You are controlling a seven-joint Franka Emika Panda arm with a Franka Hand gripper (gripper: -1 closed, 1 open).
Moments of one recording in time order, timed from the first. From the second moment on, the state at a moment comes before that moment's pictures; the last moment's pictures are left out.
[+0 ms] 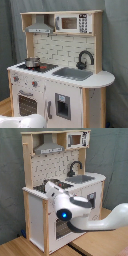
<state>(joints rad) -1.25 -1.44 1.45 -0.94 -0.14 1.49 -0.36</state>
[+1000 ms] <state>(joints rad) -1.20 -1.53 1.46 -1.16 -0.17 1.77 -0.41</state>
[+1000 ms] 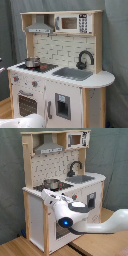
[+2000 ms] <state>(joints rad) -1.06 -1.52 1.47 -1.41 -0.25 1.99 -0.42</state>
